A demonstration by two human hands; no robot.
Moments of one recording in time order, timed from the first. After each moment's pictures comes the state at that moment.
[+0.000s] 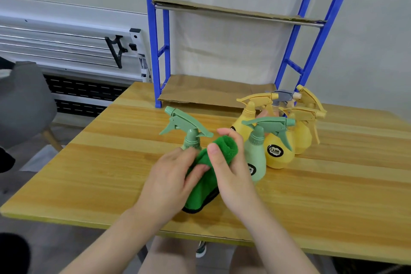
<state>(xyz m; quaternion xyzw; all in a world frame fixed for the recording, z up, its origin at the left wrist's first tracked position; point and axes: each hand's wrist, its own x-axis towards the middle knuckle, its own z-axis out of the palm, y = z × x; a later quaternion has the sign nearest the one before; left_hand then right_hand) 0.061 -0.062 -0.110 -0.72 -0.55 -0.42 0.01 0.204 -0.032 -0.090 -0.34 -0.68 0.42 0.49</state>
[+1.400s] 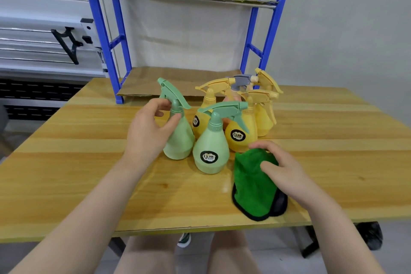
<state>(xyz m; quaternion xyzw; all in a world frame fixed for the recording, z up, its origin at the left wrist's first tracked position) 0.085 0.029 -0.092 -0.59 -0.61 -0.51 -0.11 0.376 -0.006 -0.098 -0.56 -0.69 0.36 0.30</state>
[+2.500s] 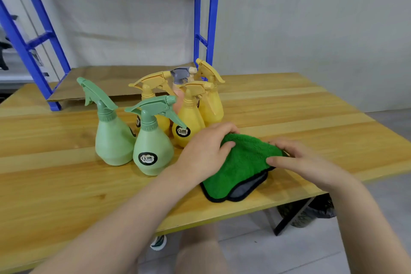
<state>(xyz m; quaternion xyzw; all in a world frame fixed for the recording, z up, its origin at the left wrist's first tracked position) 0.286 0.026 -0.094 -0.83 -0.43 -0.31 -0.16 0.519 -0.010 -0.084 -0.56 -0.69 0.38 0.25</state>
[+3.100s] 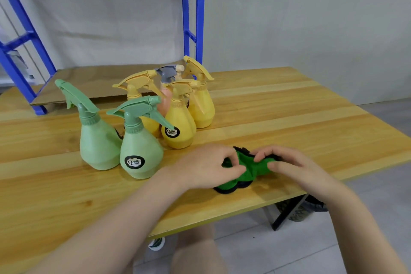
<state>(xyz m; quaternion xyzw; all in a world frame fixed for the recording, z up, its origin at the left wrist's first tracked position) 0.301 0.026 -0.100 -0.87 -0.42 -0.10 -0.23 0.532 -0.023 -0.106 -0.52 -0.68 0.41 0.31</state>
